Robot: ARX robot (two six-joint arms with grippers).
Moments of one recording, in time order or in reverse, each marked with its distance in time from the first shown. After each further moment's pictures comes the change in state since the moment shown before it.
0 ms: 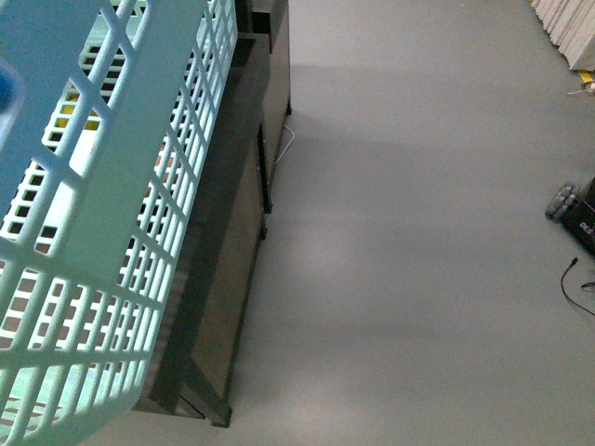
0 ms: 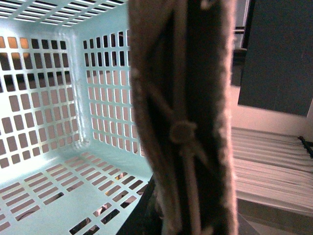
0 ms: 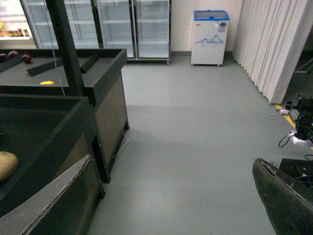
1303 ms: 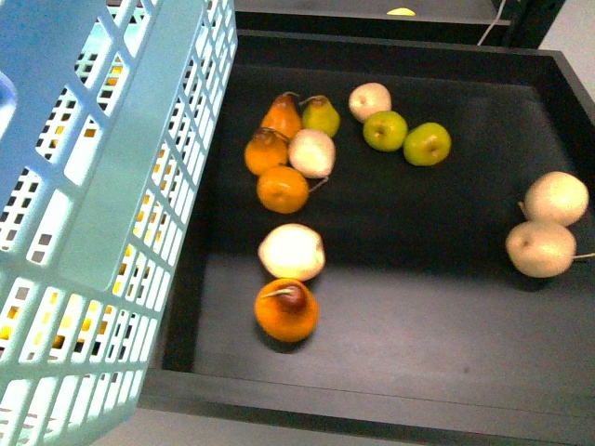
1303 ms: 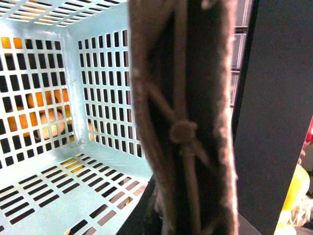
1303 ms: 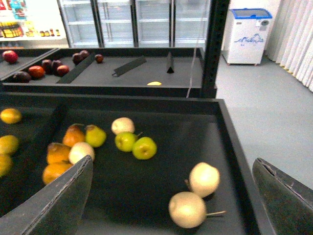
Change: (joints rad) left arm 0.001 -0.001 0.000 0.000 0.003 0.000; right arm 0.000 0.000 0.000 0.000 -0.001 0.000
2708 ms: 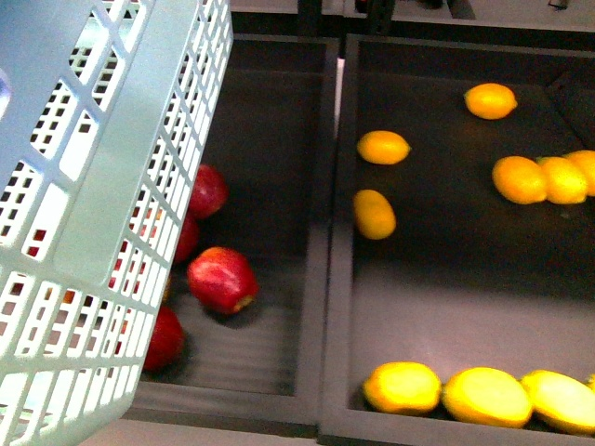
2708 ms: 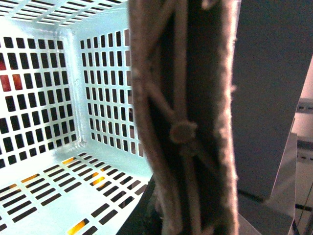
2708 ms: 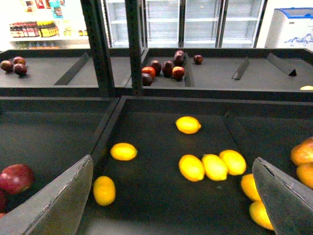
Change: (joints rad) left arm 0.000 -0.001 0.001 -0.001 -0.004 0.003; right arm 0.000 0.000 0.000 0.000 0.000 0.000
